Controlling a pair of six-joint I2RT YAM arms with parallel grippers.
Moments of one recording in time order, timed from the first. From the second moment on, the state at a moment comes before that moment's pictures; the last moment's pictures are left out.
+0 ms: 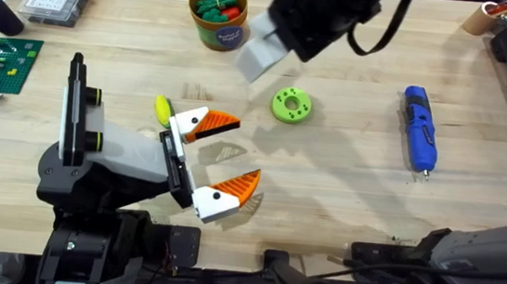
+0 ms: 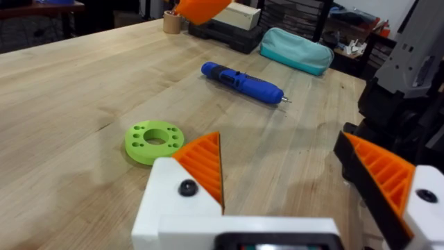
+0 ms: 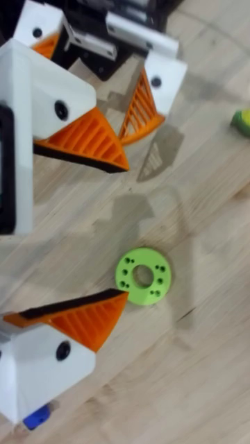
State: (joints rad) left arm 0.04 0.00 0.01 -0.12 1.19 -0.11; right arm 0.74 1.69 1.86 -1.31 -0.05 -0.02
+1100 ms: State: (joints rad) left arm 0.04 0.00 0.01 -0.12 1.19 -0.08; right arm 0.80 1.67 1.84 -1.43 -0.10 0.00
